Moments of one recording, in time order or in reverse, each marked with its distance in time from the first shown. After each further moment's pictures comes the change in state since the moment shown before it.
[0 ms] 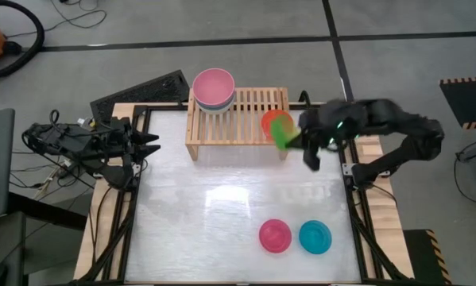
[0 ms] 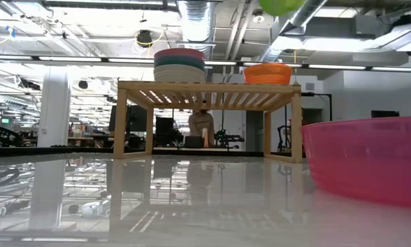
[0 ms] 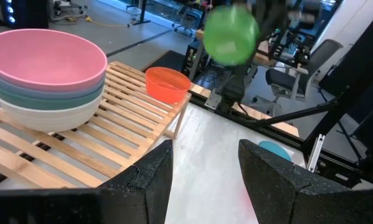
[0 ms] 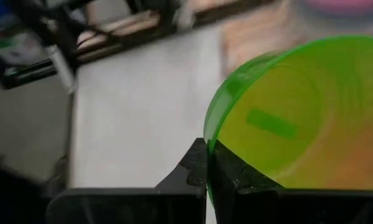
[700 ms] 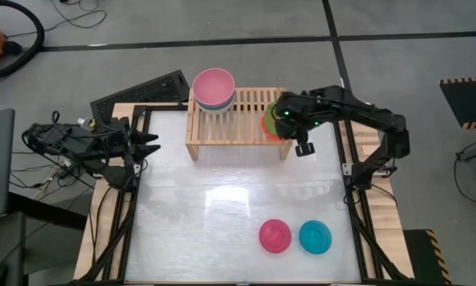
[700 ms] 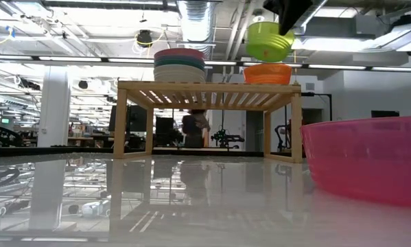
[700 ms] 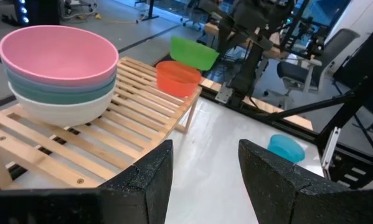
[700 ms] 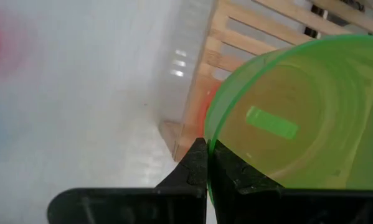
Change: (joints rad) left arm 0.000 0.000 0.000 -0.048 -0.025 0.003; right arm -0.237 0.295 0.130 -0.375 0.065 -0.832
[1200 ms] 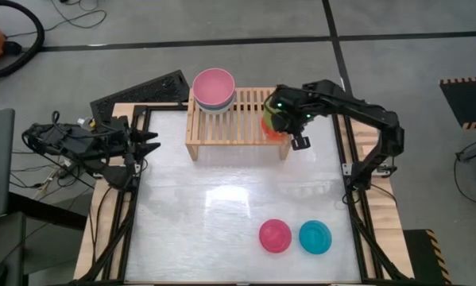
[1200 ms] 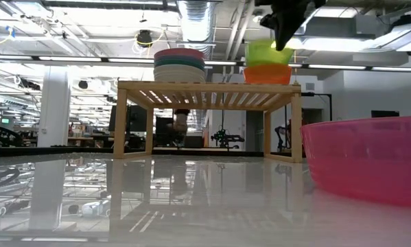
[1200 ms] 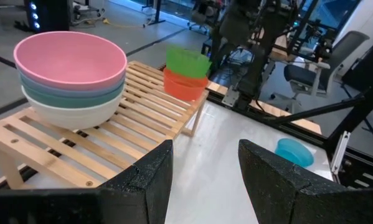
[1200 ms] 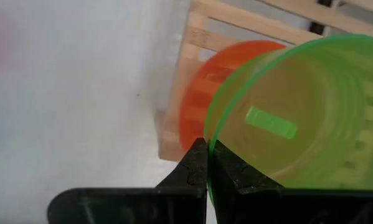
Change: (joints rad) left arm 0.000 0.000 0.000 0.001 -0.032 0.010; right arm -0.093 0.050 -0.018 0.011 -0.040 -0.030
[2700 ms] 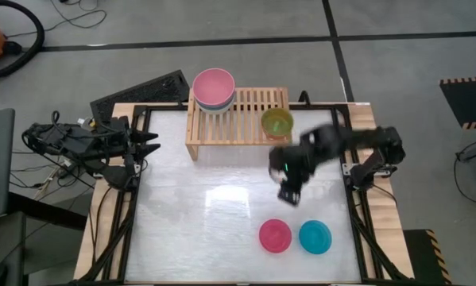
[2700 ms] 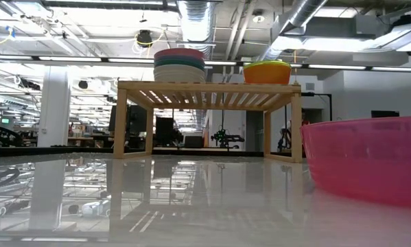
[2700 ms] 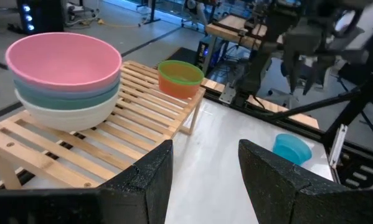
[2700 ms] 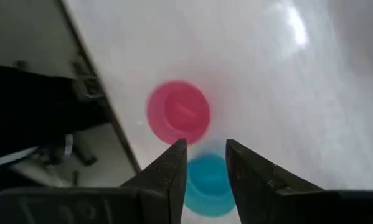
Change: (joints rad) left arm 0.000 0.000 0.000 0.000 0.019 0.021; right arm 0.499 0.040 0.121 -0.071 -0.236 1.226
